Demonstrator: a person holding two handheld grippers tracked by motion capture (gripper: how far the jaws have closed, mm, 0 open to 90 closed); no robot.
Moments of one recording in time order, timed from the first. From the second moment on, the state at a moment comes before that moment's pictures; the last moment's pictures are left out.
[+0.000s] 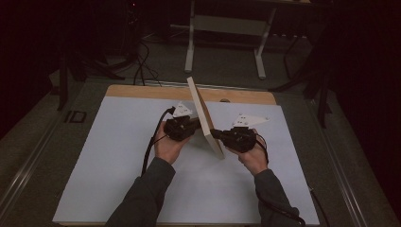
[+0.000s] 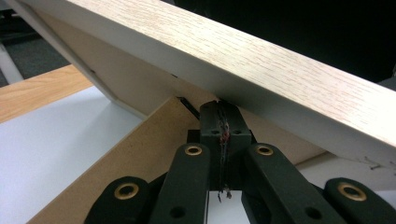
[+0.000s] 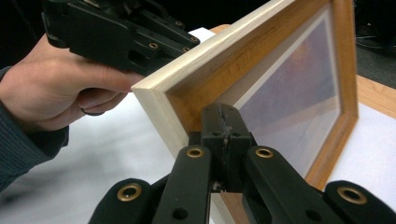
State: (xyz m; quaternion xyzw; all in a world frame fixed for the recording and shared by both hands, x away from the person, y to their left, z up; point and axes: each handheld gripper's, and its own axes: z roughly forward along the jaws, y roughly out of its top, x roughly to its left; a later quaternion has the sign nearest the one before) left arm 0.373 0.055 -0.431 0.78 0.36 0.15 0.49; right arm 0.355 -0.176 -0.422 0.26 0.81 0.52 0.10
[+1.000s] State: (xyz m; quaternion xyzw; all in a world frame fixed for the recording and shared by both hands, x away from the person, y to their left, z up) left arm 0.381 0.072 -0.434 0.77 0.36 0.11 0.51; right arm 0.353 -0.144 -0.420 0.24 0.82 0.52 0.09
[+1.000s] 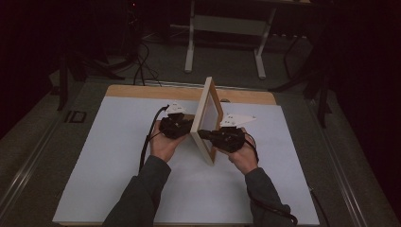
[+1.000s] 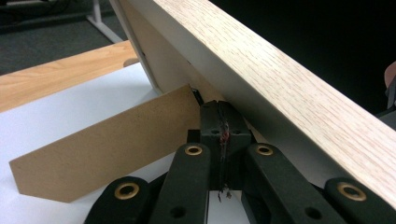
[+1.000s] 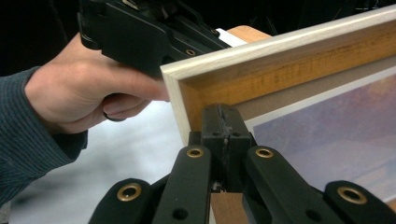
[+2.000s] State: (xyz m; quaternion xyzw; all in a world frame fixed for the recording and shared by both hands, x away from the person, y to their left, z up) left arm 0.371 0.103 -0.413 0.71 0.44 0.10 0.54; right arm 0.358 -0.168 -0.437 0.27 0.82 0.49 0.10
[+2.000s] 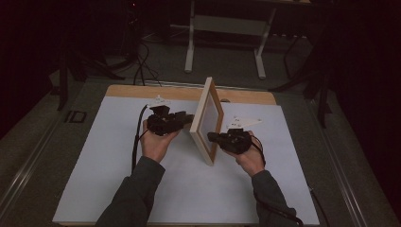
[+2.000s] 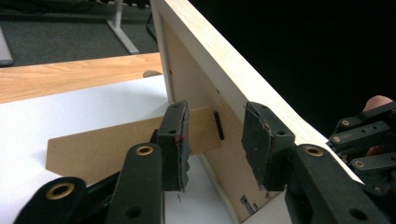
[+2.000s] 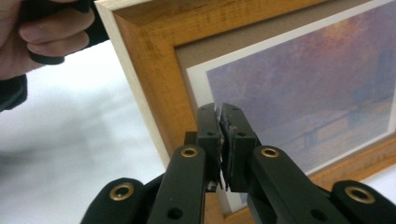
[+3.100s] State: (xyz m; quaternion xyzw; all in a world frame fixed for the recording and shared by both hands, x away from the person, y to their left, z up) left arm 0.348 0.080 -0.403 0.72 0.41 0.10 0.54; right arm 0.365 -0.187 -0.447 0.32 0.81 0.48 0.10
